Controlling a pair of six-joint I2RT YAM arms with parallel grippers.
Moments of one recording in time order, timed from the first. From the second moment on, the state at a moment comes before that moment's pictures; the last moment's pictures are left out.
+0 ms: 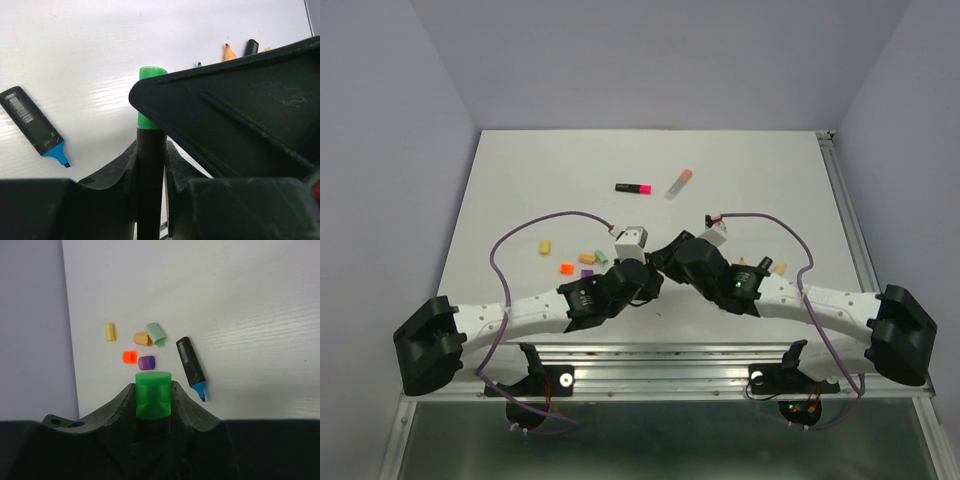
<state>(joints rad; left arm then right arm) -1.09 1.21 0.68 -0.03 -0.39 -0.79 0.99 1.29 0.80 -0.02 0.49 1.23</state>
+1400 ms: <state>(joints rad) -1.38 0.90 0.56 -0.01 -0.52 -0.98 0.85 1.09 0.67 -0.07 0.55 1.17</state>
